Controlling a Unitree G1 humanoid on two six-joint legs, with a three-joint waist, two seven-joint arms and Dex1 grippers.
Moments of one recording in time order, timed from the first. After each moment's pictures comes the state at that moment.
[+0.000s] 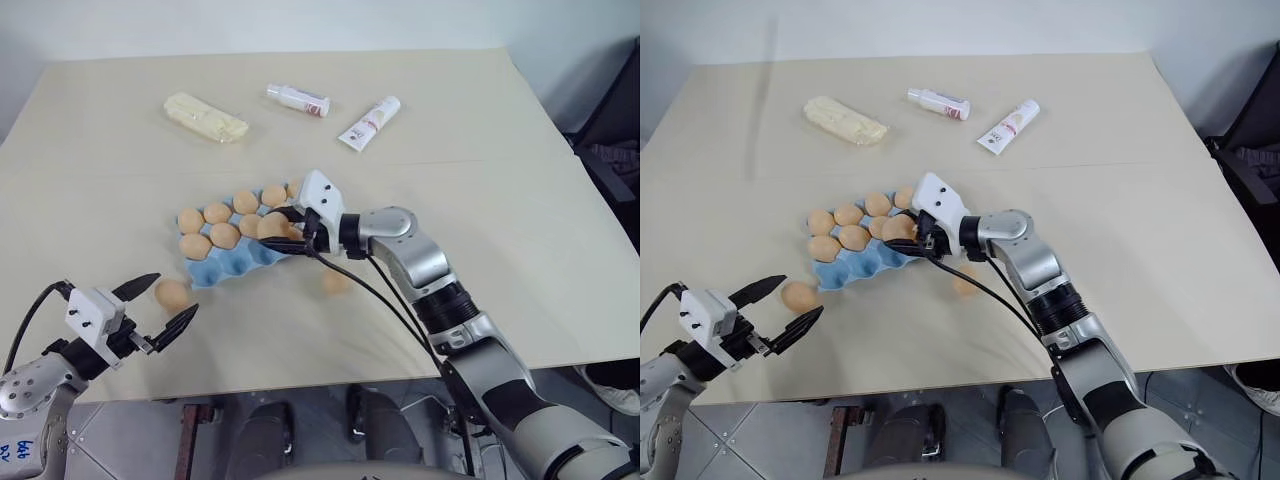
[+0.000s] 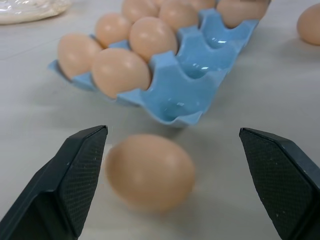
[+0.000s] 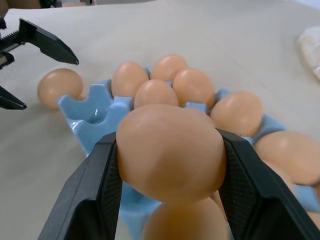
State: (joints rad) left arm 0.28 0.60 0.45 -0.23 -0.43 0.05 -0.76; right arm -0.85 -0.12 0.31 0.35 0.15 0.29 0.92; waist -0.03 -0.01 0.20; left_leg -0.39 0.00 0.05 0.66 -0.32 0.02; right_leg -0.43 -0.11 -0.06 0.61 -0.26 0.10
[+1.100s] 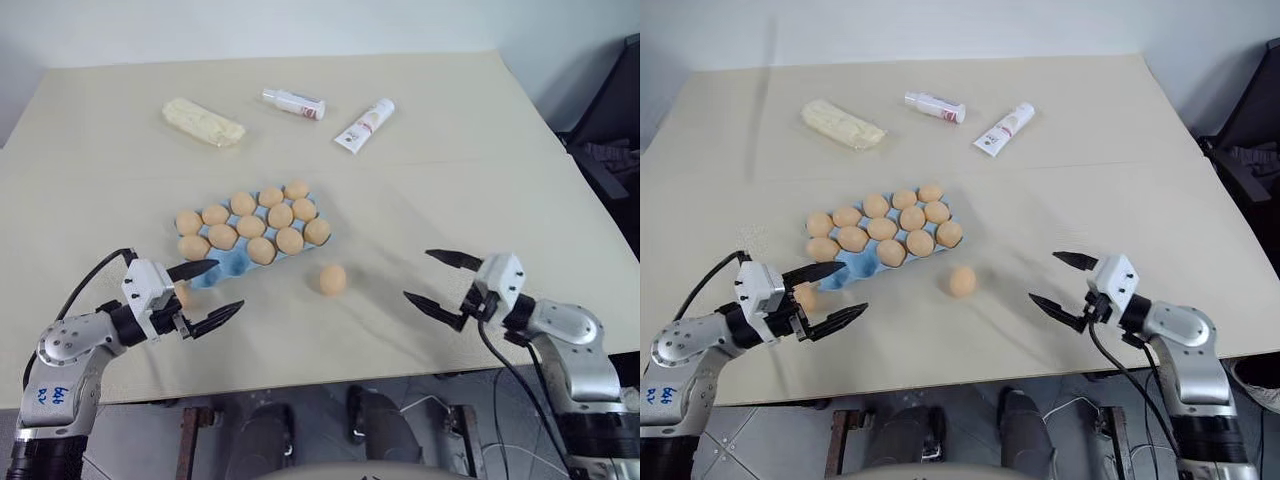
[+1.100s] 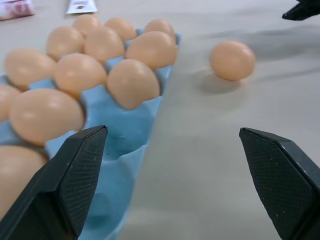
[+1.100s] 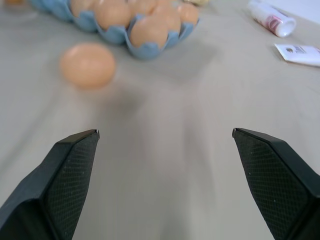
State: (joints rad) left arm 0.02 0.67 0.25 -0.13 -0.44 0.11 -0.94; right arm -0.03 -0.61 -0.17 -0.05 0.30 -0.08 1.04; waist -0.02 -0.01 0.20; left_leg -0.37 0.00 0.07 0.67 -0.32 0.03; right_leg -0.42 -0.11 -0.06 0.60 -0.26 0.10
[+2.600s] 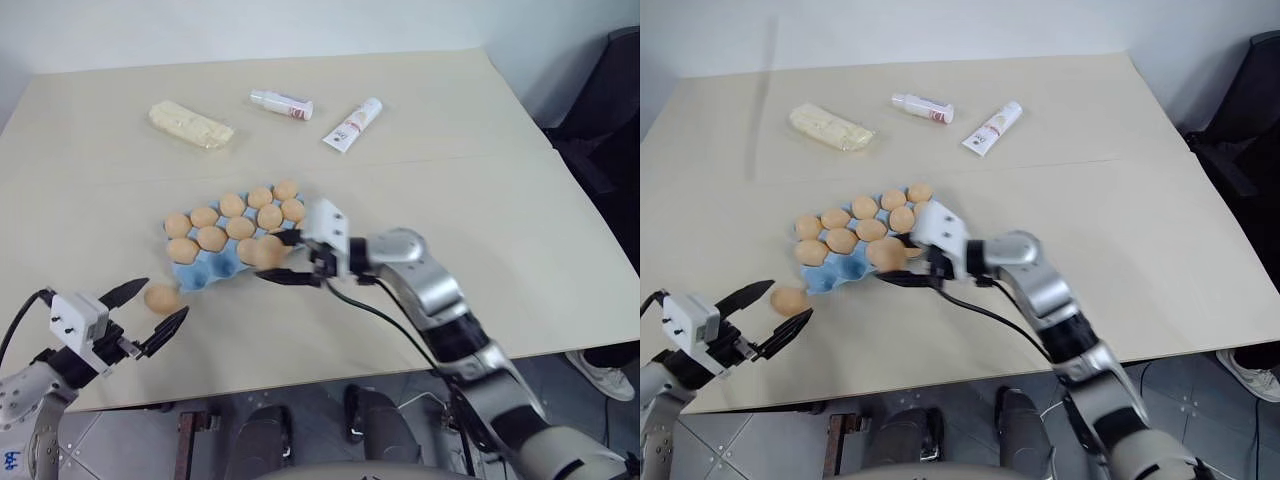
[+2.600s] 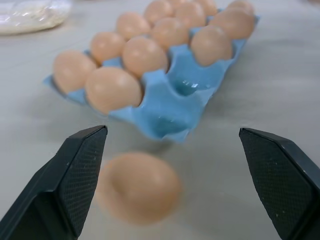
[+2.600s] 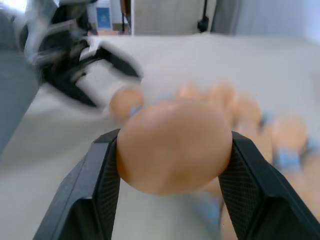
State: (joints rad) left arm 0.33 0.57 0.51 -0.22 -0.47 0.08 -0.78; right arm -0.76 -0.10 0.36 0.16 0.19 0.23 1.00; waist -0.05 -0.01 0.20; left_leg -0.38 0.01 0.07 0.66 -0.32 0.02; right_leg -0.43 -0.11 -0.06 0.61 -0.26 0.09
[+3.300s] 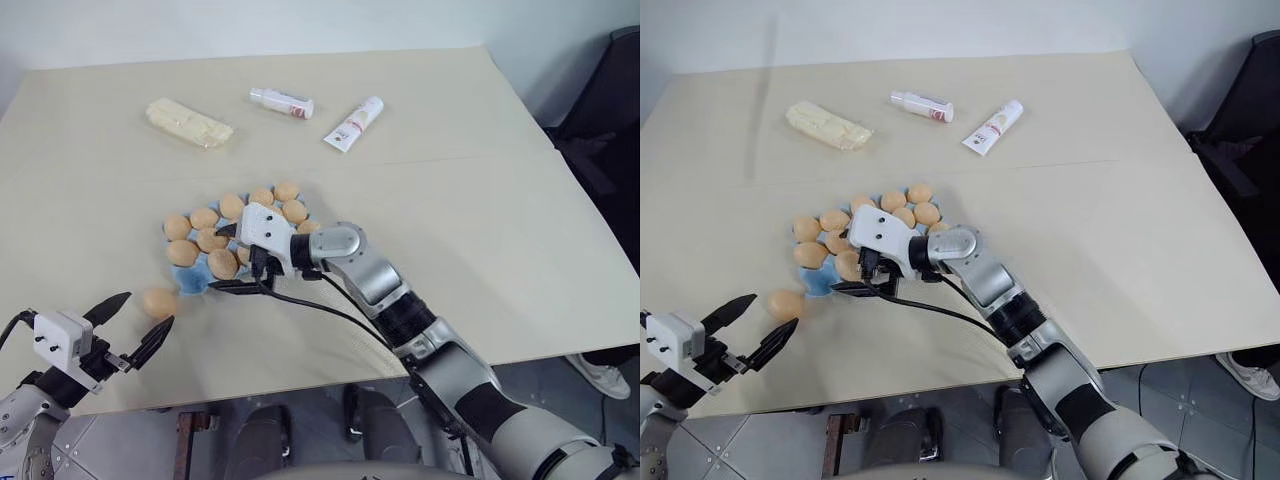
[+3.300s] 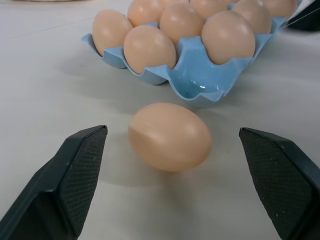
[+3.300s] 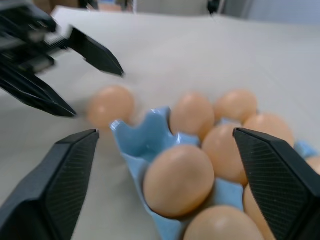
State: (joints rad) left arm 0.38 0.52 0.56 -0.22 -0.47 0.07 -0.75; right arm -0.84 -0.01 0.42 0.31 0.08 0.18 0.97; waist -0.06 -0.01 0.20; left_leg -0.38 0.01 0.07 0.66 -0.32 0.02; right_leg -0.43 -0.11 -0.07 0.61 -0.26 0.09
